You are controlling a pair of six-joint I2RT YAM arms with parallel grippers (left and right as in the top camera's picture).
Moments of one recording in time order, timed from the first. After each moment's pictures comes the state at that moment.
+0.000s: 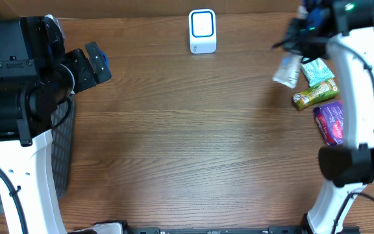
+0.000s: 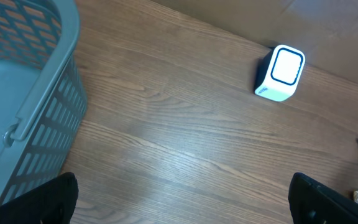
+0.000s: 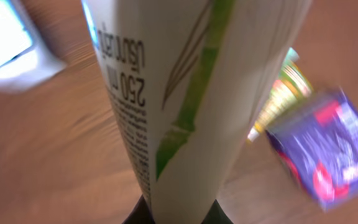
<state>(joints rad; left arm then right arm) 0.05 1.46 2.05 -1.42 0.00 -0.34 0.08 2.06 2.39 -1.59 0.12 0.57</state>
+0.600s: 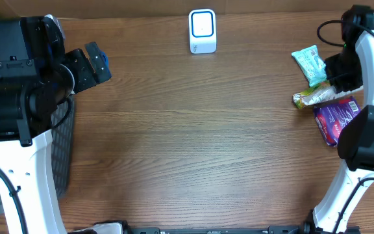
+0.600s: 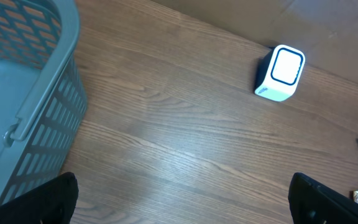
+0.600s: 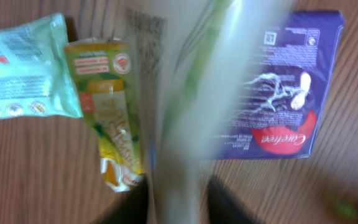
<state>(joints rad) 0.05 1.46 2.05 -1.42 0.00 -0.34 -0.18 2.17 2.06 -1.53 0.17 1.09</state>
